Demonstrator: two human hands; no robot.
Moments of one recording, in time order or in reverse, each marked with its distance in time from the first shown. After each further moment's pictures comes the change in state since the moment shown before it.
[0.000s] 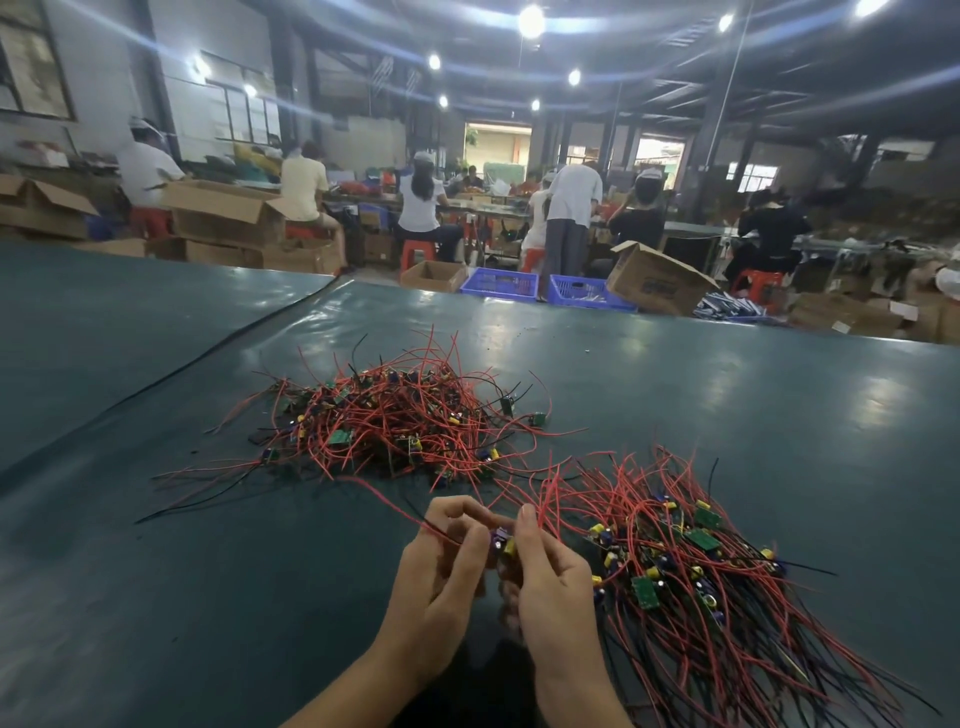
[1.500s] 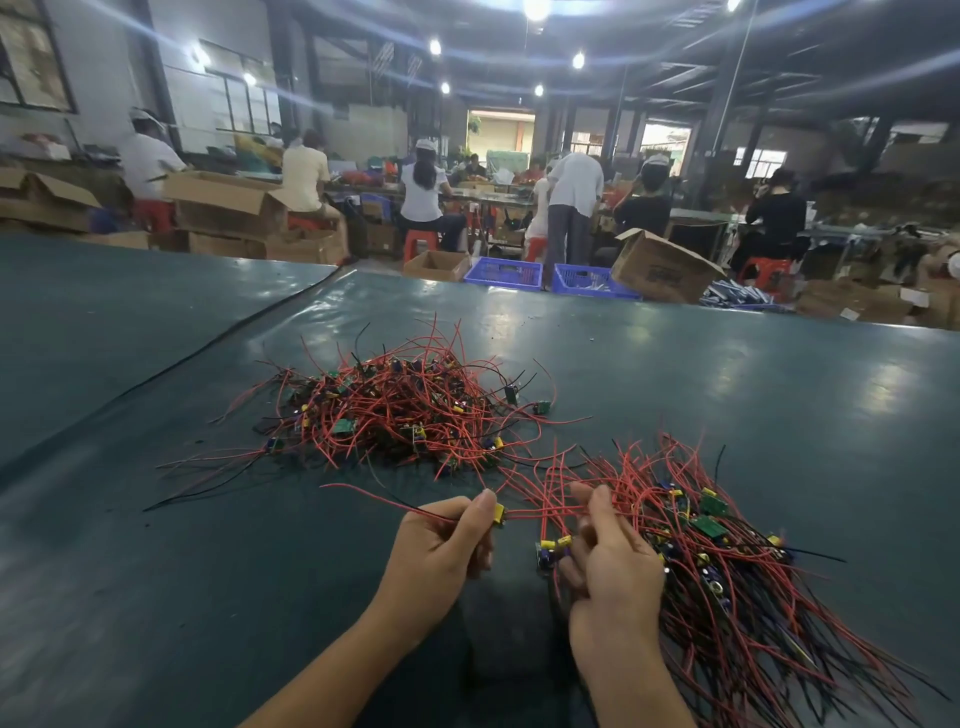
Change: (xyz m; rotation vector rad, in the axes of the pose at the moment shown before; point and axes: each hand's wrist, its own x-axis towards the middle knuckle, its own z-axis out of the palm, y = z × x) left_hand 0.015 -0.004 -0.007 -0.044 -0.025 -0.206; right_hand 0.017 -0.007 -0.024 0.269 0.439 0.039
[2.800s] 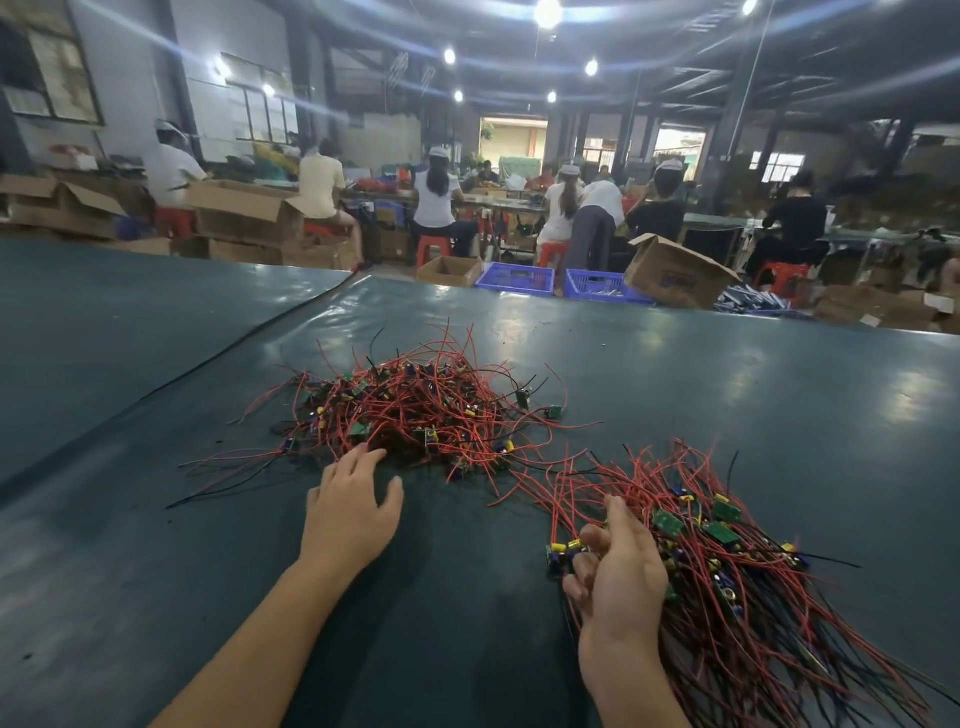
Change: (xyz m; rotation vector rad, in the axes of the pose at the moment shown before) left_hand 0.040 -0.028 -0.092 1.162 0.251 -0.196; right_hand 0.005 0.010 -0.004 0.049 -0.004 0.014
